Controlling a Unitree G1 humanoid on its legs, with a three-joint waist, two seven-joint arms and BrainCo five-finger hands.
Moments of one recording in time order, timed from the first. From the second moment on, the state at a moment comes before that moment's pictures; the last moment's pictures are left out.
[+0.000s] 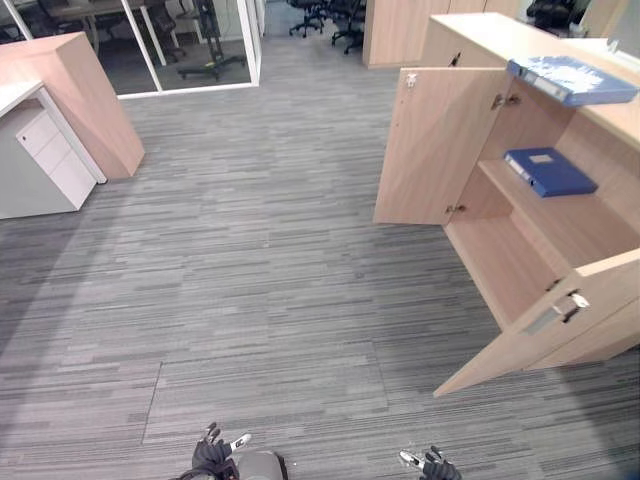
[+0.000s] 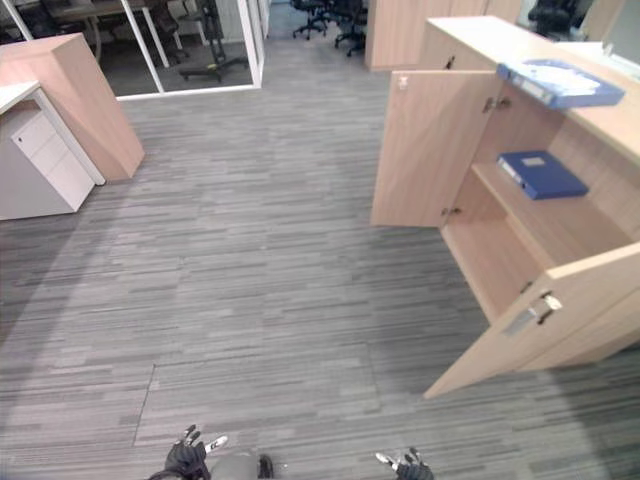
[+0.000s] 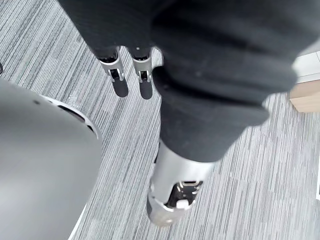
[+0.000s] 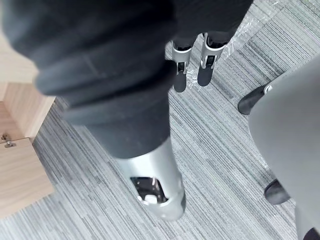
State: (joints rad) left arm 0.08 0.04 0.23 1.07 -0.28 -0.21 0.03; right arm 0.14 -0.04 -0.17 1.02 0.33 -0.07 0.00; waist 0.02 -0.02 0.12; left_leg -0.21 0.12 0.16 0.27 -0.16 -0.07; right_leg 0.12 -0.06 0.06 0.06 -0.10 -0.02
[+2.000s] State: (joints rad) left arm 0.12 0.04 0.27 1.13 -0.43 -0.25 0.09; right arm 0.10 0.01 -0.41 1.13 0.37 -0.08 -0.02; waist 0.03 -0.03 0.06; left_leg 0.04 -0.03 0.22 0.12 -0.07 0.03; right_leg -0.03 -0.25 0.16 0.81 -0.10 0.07
